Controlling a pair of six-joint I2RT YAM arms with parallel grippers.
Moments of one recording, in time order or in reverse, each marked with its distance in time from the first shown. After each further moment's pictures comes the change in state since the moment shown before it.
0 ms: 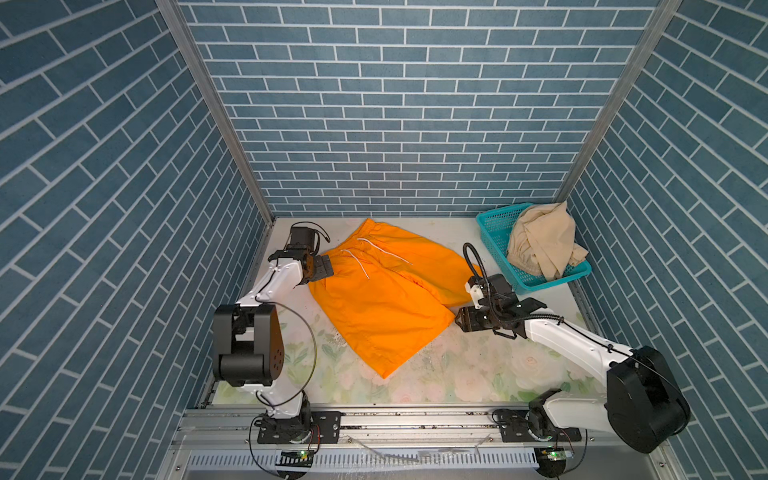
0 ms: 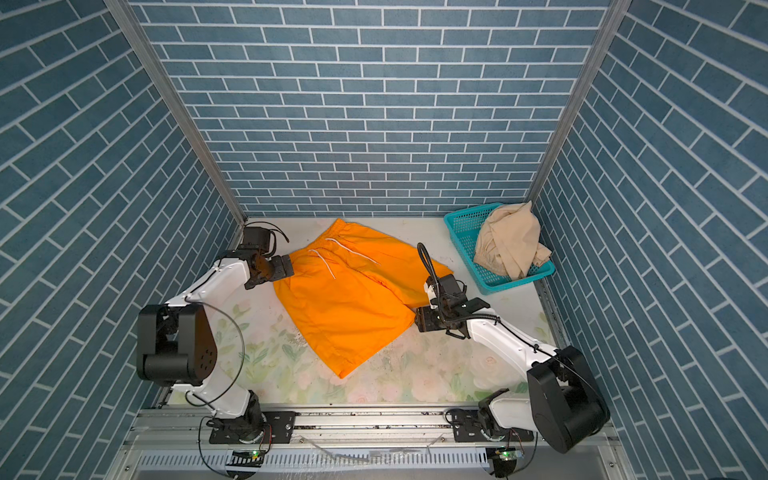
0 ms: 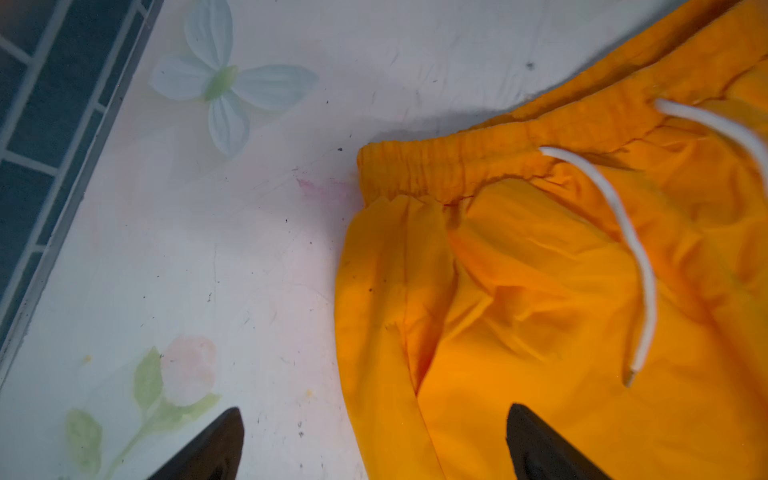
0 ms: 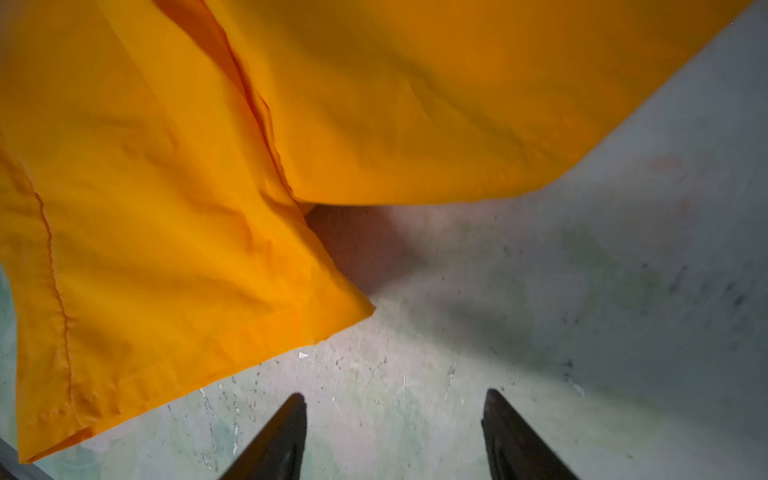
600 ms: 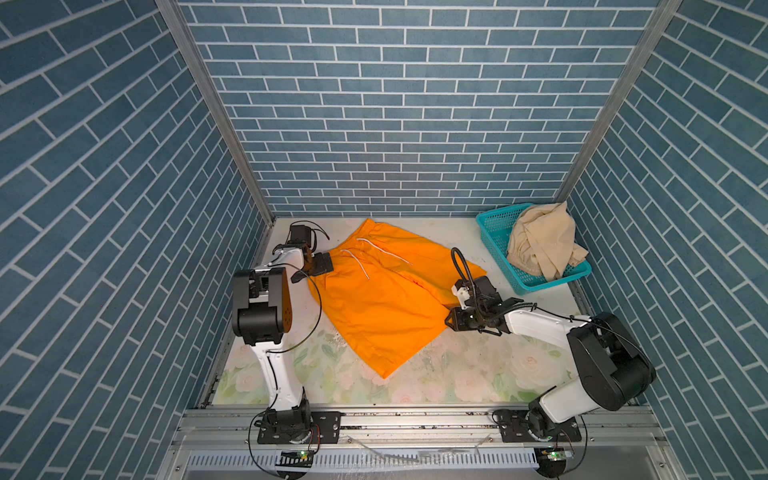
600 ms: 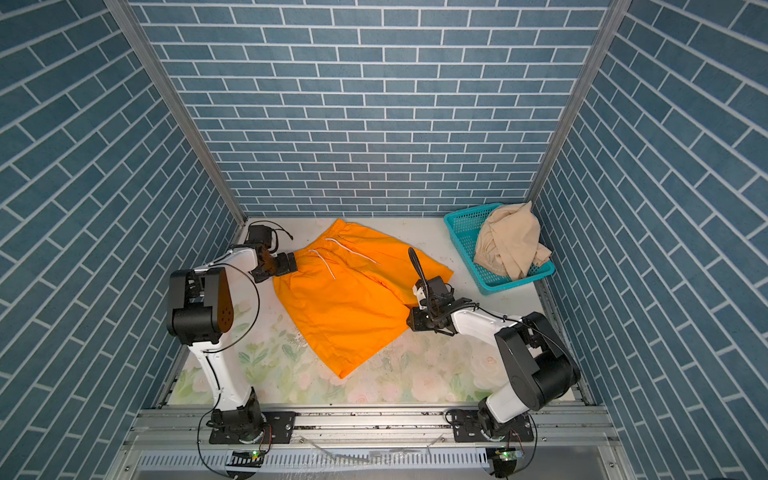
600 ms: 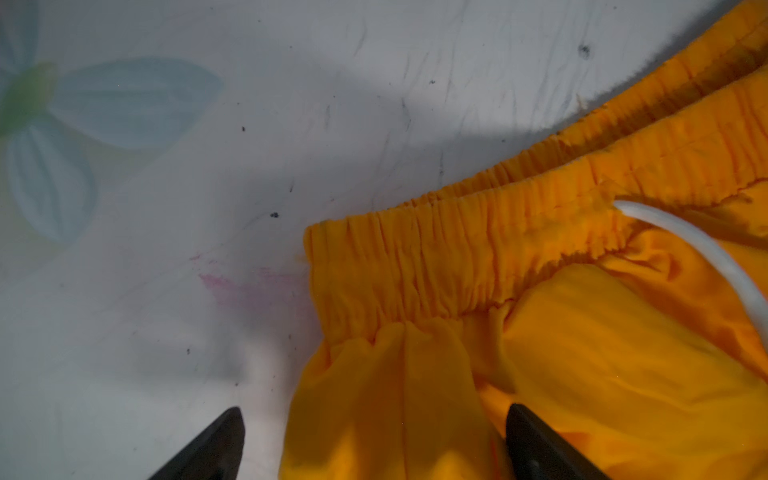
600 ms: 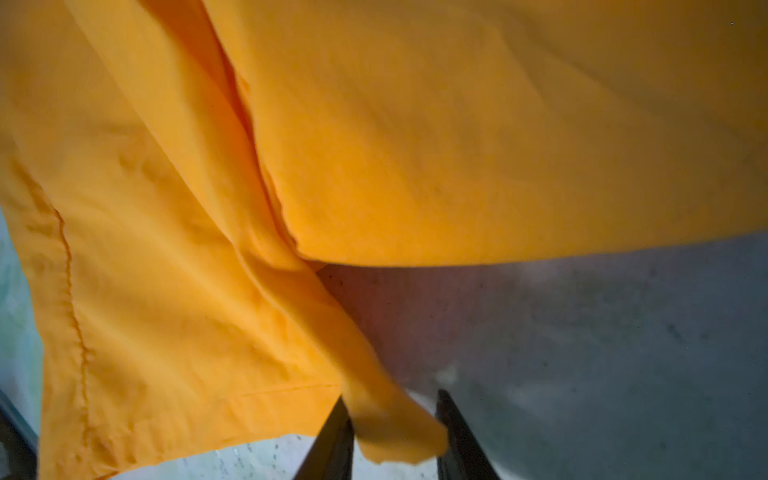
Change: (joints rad) left arm 0.066 0.313 0.177 0.107 0.139 0.089; right arm 0.018 0.227 0.020 0.228 -0.112 0.055
